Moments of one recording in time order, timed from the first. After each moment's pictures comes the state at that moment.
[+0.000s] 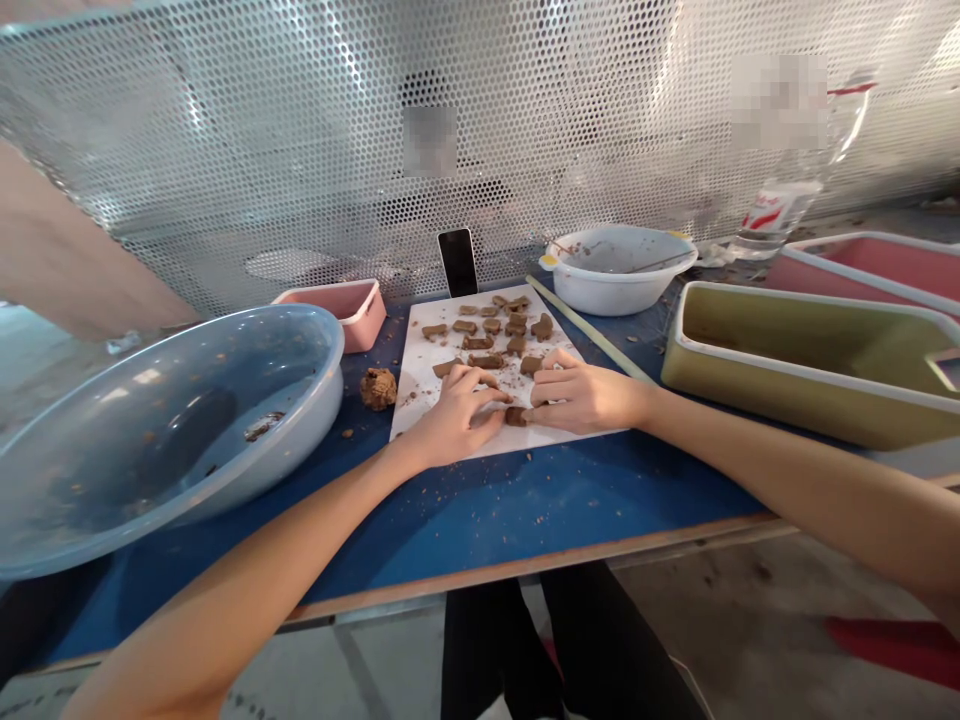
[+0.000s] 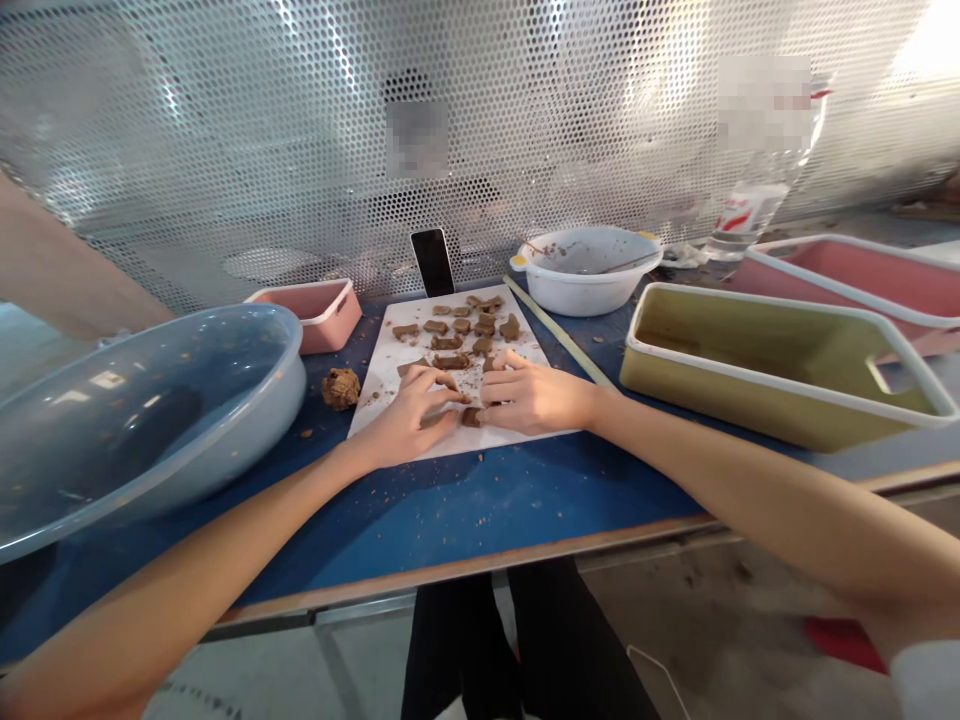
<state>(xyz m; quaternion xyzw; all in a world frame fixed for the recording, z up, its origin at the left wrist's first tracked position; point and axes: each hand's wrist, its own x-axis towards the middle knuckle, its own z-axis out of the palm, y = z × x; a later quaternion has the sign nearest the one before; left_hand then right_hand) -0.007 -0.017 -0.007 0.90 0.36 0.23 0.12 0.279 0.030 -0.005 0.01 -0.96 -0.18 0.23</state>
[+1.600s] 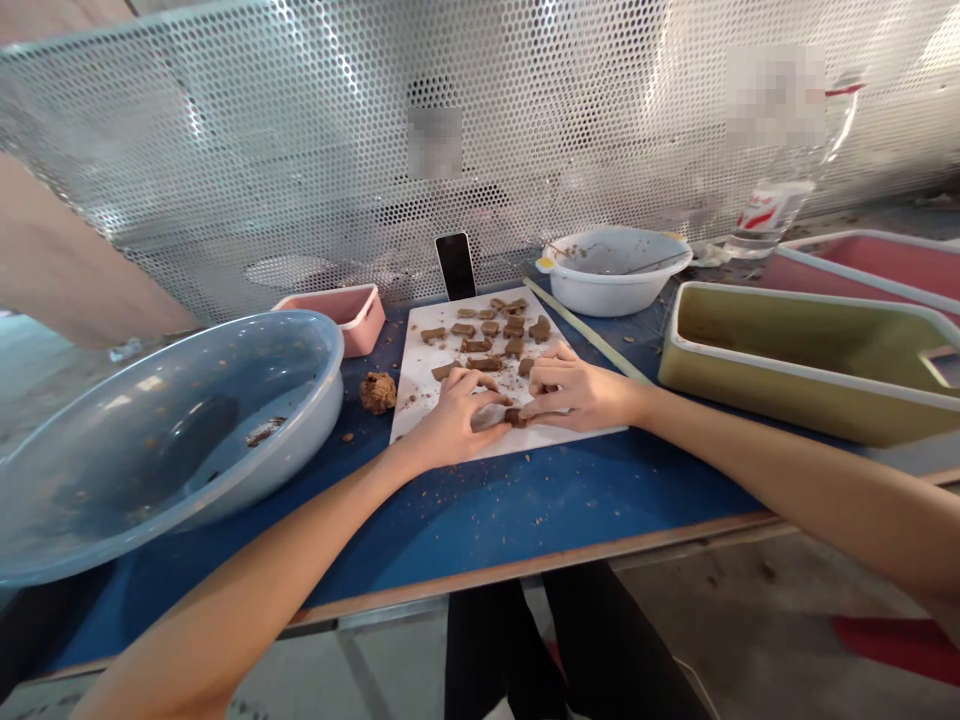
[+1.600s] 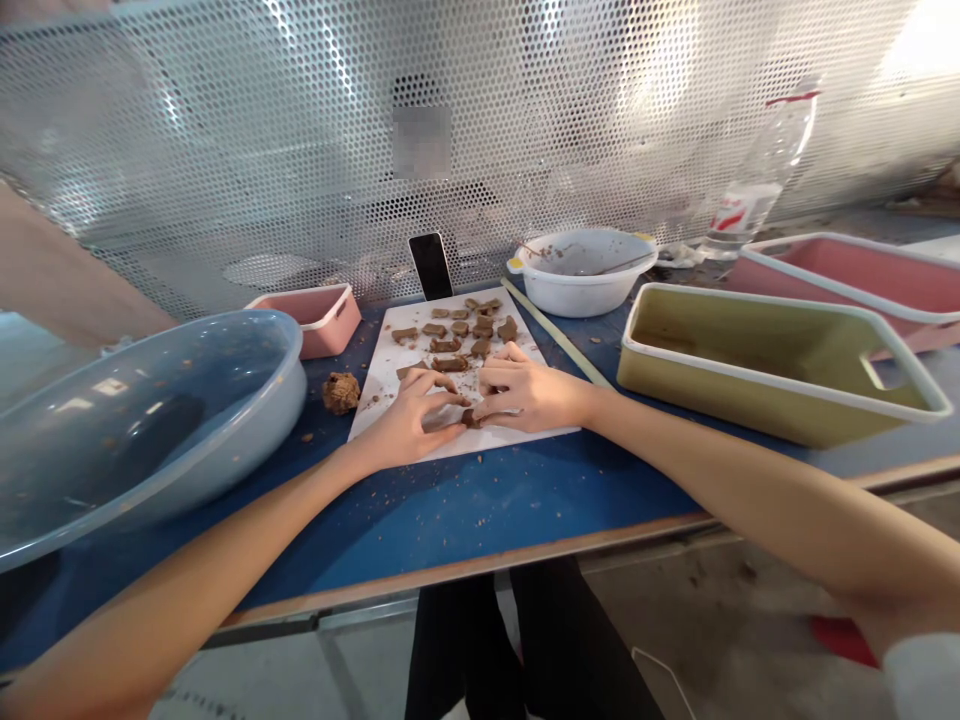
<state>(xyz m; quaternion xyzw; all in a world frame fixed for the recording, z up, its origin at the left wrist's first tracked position) -0.005 -0.015 -0.010 0.90 0.36 0.23 0.11 0.276 0.031 -0.008 -0.05 -0.95 -0.07 0.29</state>
